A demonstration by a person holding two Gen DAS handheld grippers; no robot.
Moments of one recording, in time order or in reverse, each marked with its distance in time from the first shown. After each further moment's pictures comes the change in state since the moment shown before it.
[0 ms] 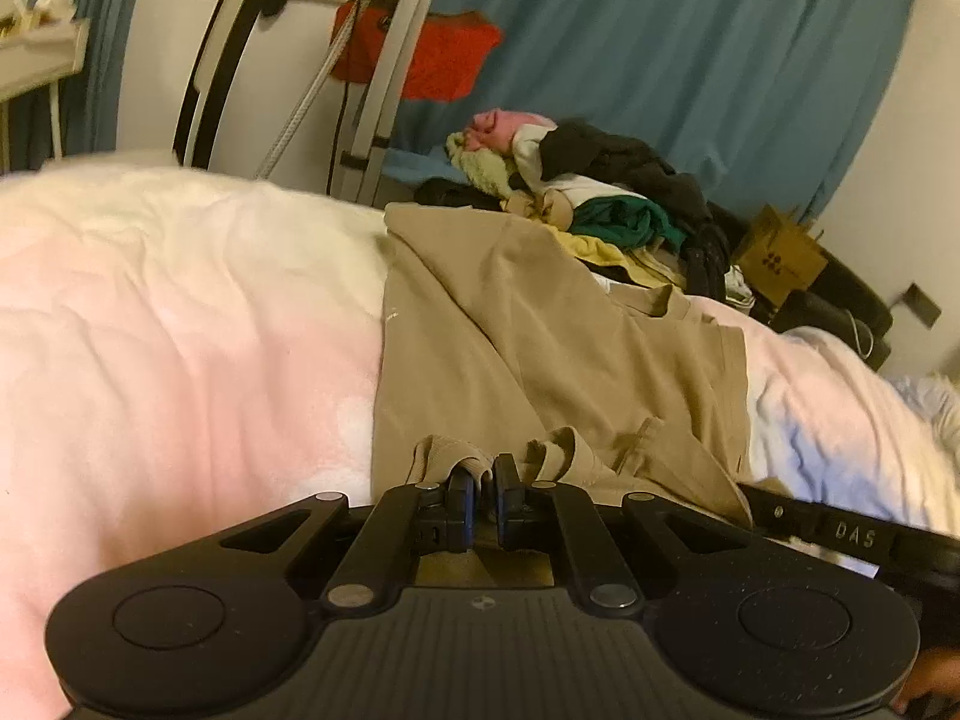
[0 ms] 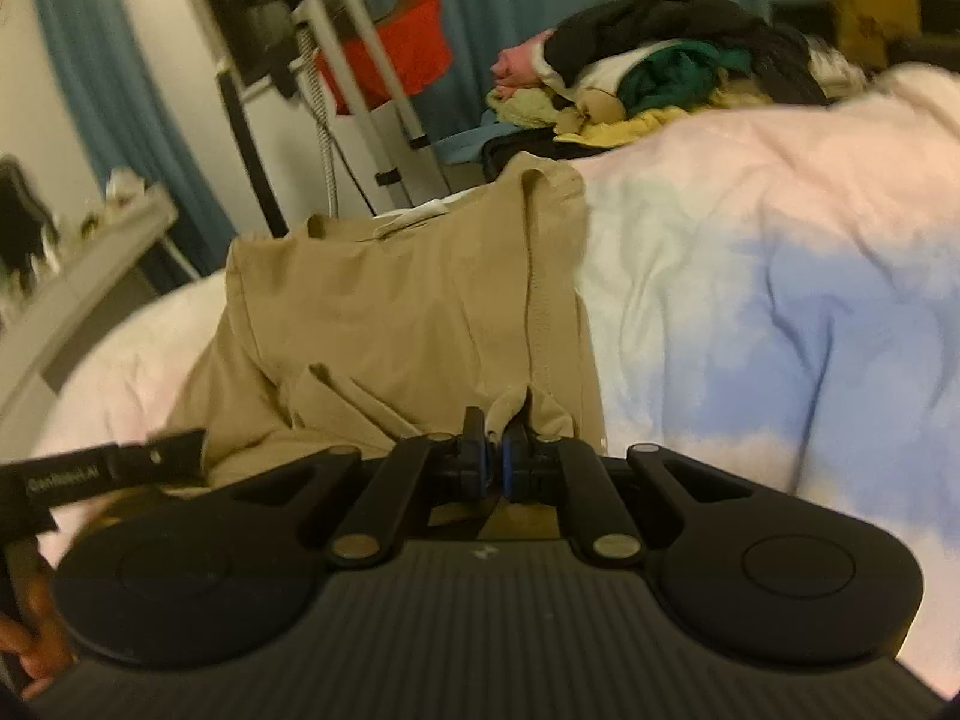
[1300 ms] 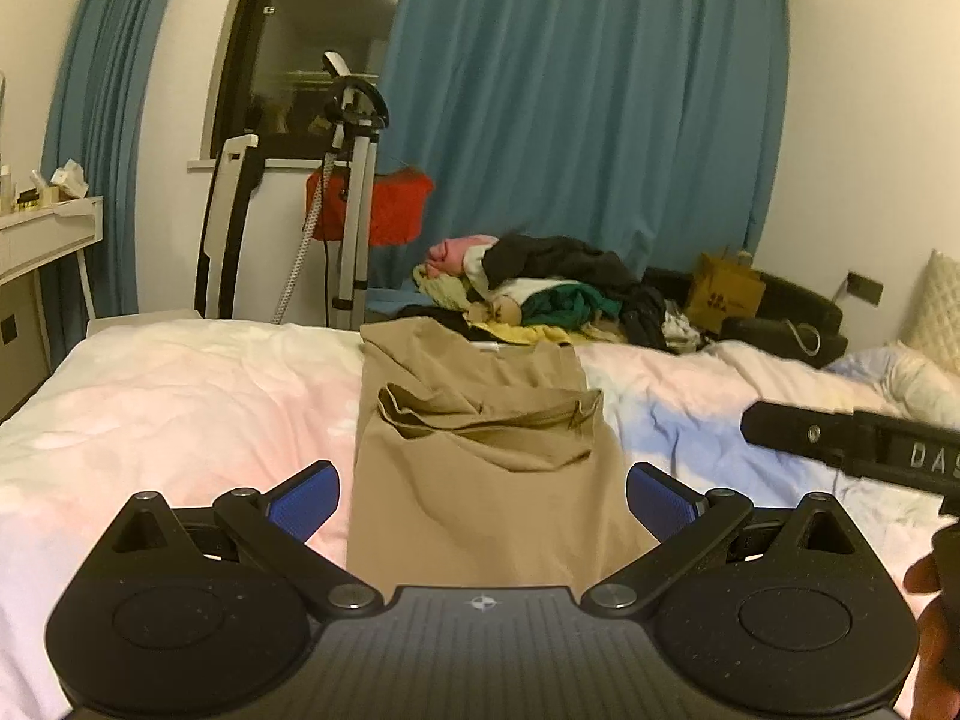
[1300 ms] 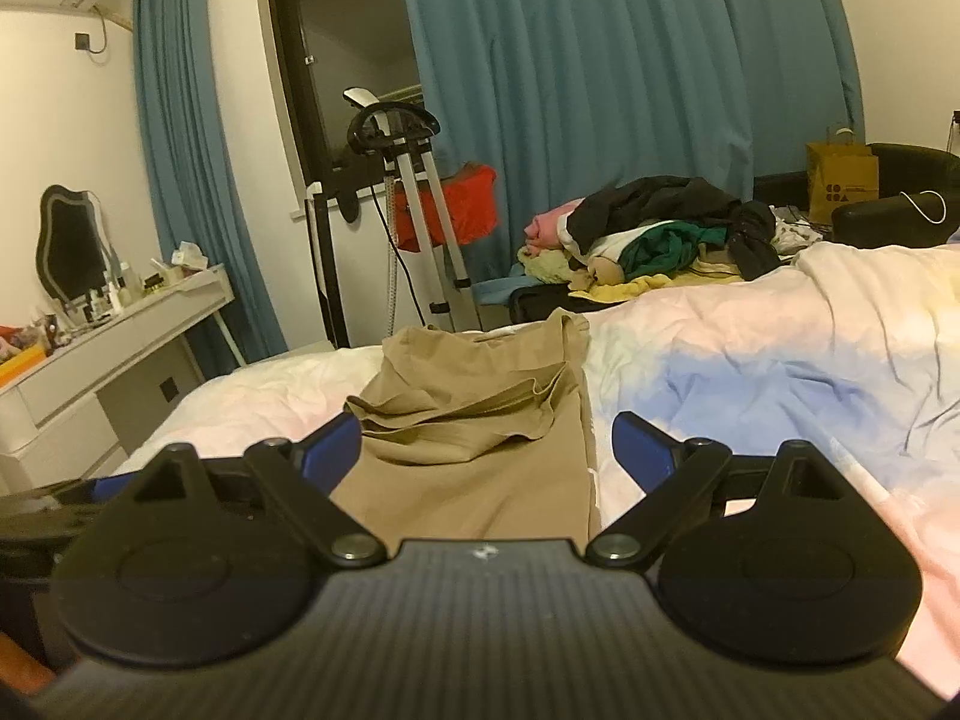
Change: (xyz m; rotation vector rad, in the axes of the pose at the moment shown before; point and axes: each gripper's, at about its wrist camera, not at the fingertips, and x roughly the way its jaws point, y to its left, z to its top) left arm -0.230 -0.086 -0.105 0.183 -0.228 0.042; right arm -0.240 0.066 -0.080 -0.085 -0.305 -0.006
